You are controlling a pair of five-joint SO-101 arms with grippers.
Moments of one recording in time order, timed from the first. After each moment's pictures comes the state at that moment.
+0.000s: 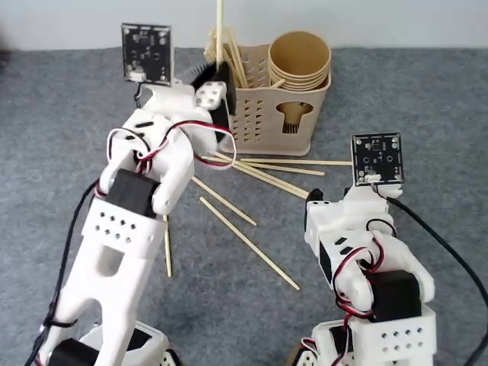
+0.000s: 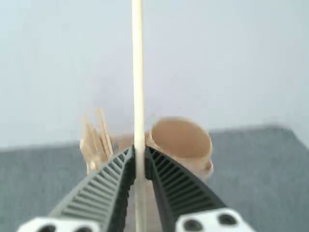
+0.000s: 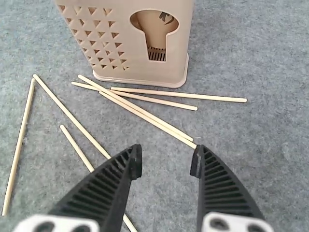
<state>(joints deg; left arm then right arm) 17.1 -25.1 18.5 27.6 20.8 -11.0 -64.9 40.4 73.1 -6.0</state>
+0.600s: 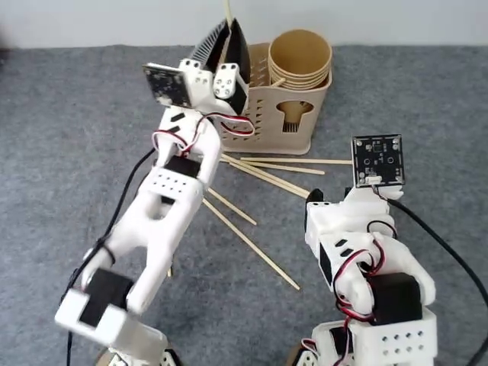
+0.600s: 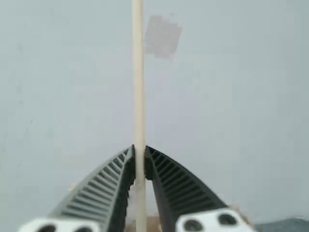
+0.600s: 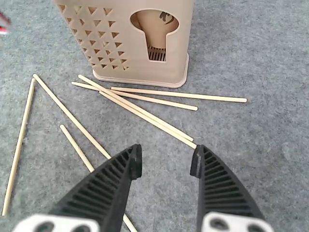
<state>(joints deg) 15.4 7.7 21.3 -30.0 20.9 -11.0 -64.9 40.4 73.1 -6.0</state>
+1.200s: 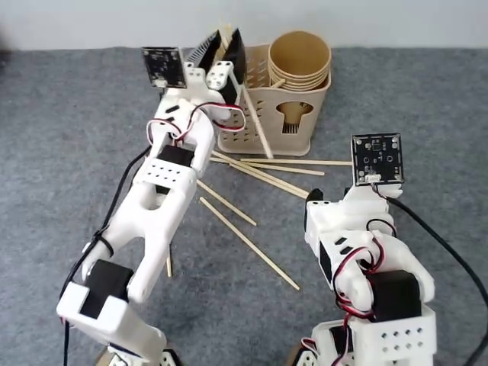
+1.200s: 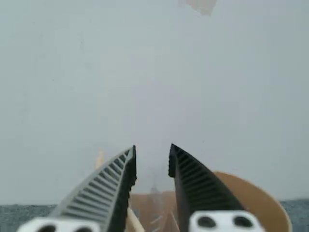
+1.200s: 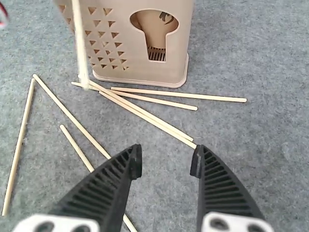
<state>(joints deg) 12.9 6.5 17.8 -16.2 24.1 -11.0 -64.9 40.4 73.1 -6.0</state>
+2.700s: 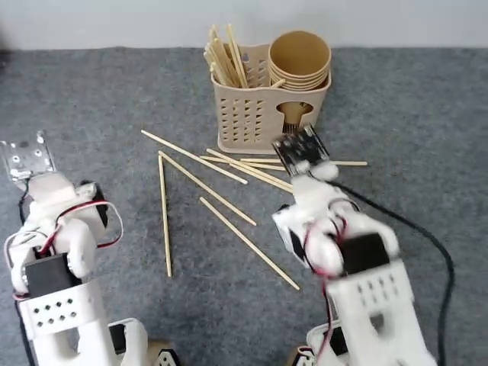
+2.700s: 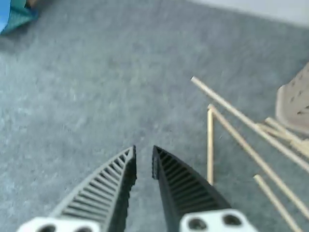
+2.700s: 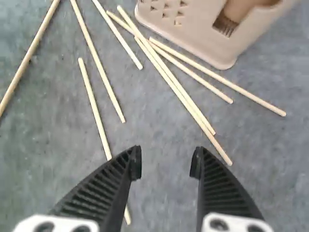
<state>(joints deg) -21.3 -57.9 49.0 64.7 9.5 -20.6 -47.8 37.3 73.9 9.5</state>
